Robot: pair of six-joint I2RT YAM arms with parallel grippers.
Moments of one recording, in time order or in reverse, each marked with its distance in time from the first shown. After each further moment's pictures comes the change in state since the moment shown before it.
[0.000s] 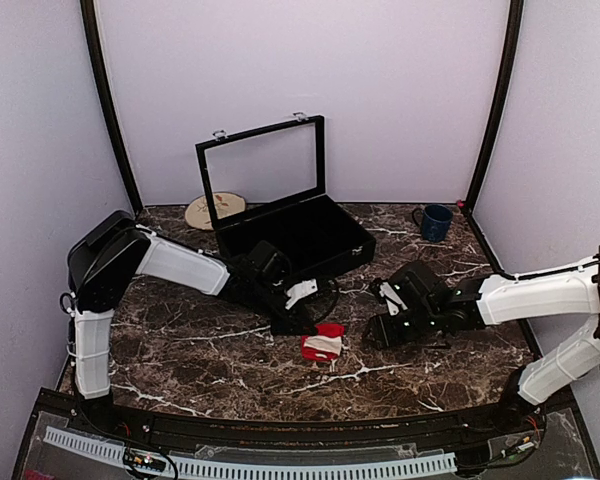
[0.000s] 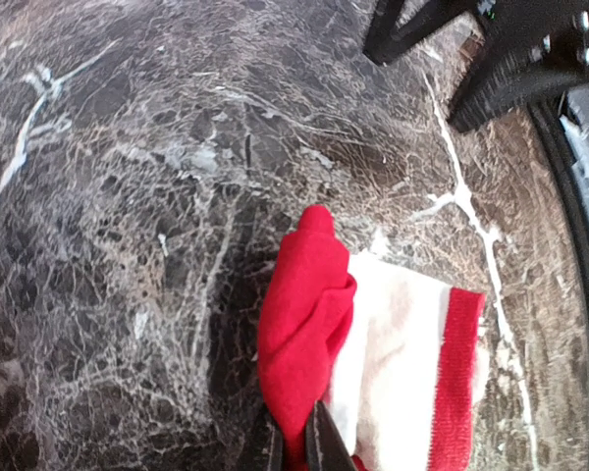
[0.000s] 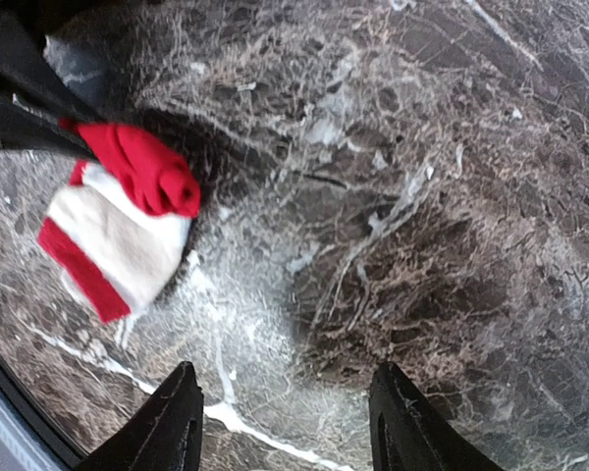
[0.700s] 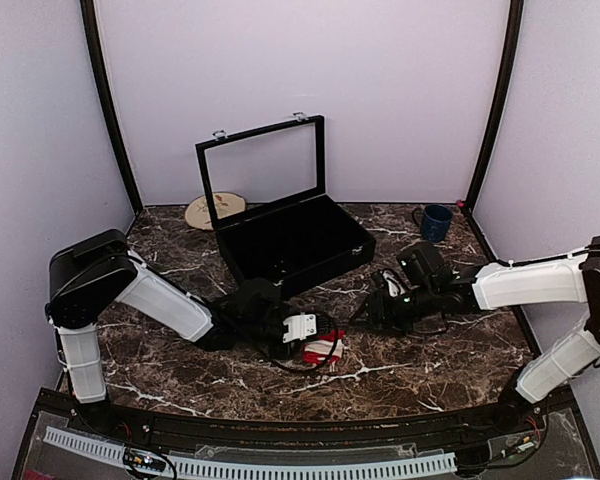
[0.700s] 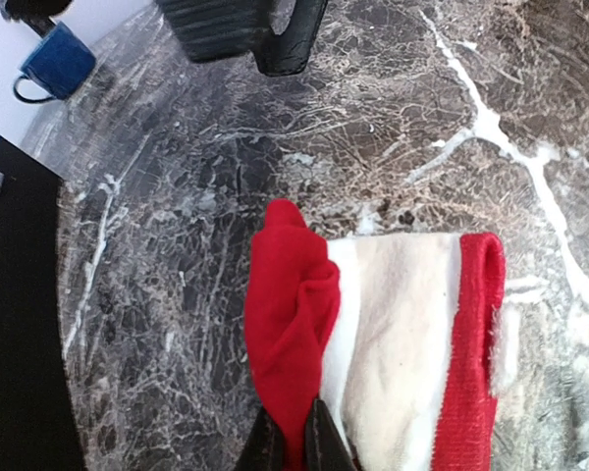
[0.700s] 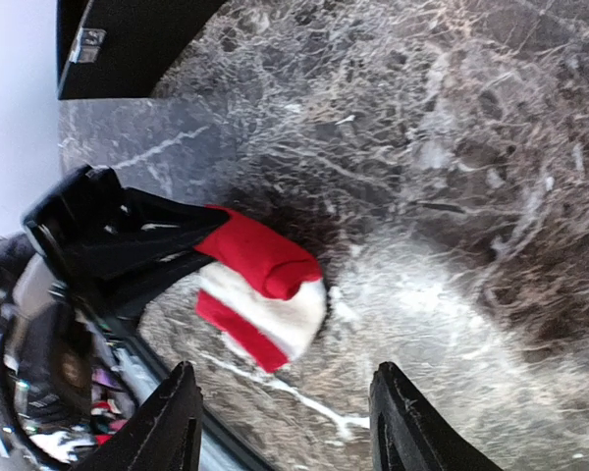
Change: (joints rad) left arm -0.179 -0.147 -0.375 0.545 -0.488 0.256; right arm -0.158 0.066 0.042 0.124 -0.394 0.290
